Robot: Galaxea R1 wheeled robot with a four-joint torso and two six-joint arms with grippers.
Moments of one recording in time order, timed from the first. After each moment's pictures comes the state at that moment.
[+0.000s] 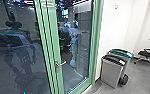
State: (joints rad) left arm 1.50 3.01 -2.74 -0.55 0.17 0.60; right arm -1.58 2.96 -2.68 -0.21 -0.10 0.16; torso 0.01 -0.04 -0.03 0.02
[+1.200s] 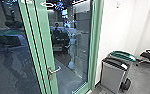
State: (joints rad) left arm 1.50 3.01 -2.74 -0.55 0.16 0.60; right arm -1.60 2.96 -2.69 -0.21 -0.08 0.16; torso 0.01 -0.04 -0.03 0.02
